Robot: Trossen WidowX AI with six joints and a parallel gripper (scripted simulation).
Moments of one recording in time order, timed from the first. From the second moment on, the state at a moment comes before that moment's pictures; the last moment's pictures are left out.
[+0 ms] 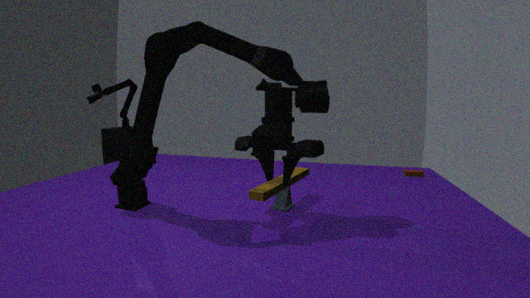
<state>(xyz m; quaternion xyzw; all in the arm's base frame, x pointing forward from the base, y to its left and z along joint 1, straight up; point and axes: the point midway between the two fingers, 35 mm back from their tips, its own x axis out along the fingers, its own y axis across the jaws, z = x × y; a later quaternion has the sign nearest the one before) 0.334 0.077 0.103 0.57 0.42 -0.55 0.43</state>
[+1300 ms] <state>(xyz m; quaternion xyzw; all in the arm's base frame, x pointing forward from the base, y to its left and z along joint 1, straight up) 0.334 0.077 0.103 0.57 0.42 -0.55 0.43</state>
